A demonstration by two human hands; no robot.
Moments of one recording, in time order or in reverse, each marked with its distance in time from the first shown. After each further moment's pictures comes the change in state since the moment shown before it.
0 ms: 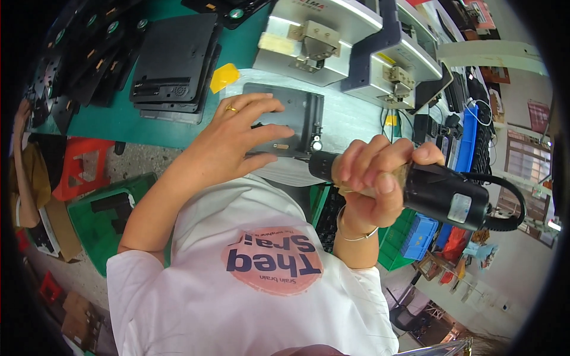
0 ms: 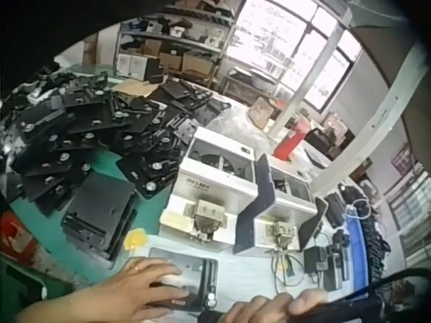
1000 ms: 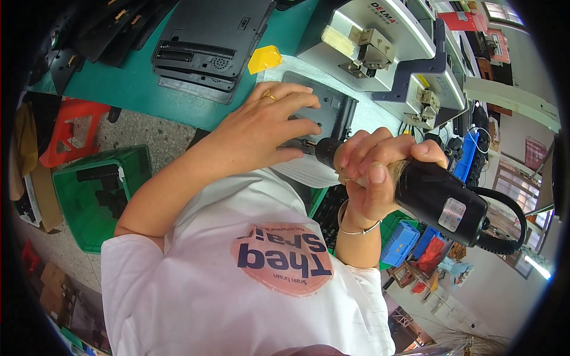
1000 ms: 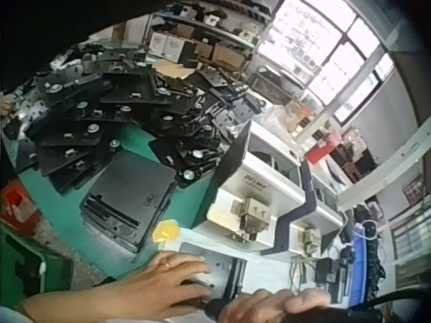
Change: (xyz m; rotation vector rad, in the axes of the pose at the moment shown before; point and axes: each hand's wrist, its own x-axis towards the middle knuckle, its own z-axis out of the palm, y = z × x) left_hand -0.010 -0.017 0.011 -0.075 0.120 0.061; right_hand -0.001 0.040 0.025 -0.176 -0.114 0.001
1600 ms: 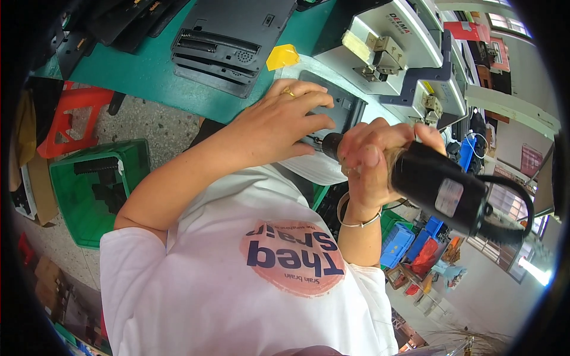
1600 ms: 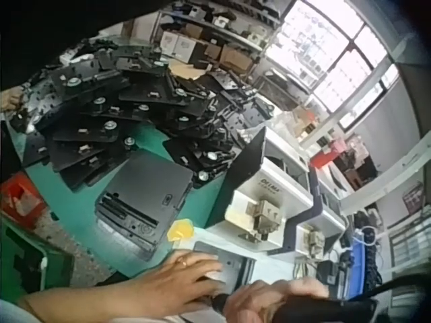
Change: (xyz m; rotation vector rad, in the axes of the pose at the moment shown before) left_hand -0.003 -0.005 0.008 -0.029 0.020 0.016; right_hand -0.001 0.013 0.006 -0.231 -0.087 -0.113
